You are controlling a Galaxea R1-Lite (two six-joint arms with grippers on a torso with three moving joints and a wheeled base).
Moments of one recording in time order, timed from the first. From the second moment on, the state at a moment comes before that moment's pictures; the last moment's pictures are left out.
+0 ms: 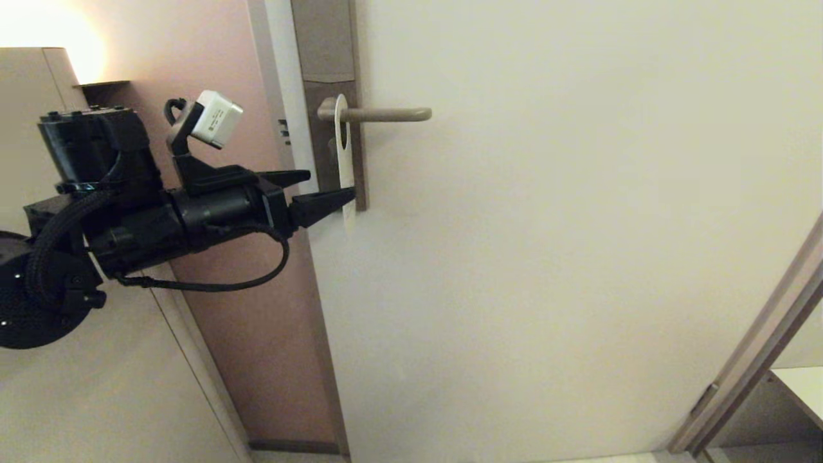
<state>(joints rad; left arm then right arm) -0.30 1.63 -0.95 -0.65 -0.50 -0.01 -0.01 0.00 0.00 0.01 0.03 -0.05</state>
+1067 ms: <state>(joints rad) -0.40 1.71 -1.04 -0.60 -0.31 0.00 -0.01 0.00 0.00 0.01 0.03 -0.05</state>
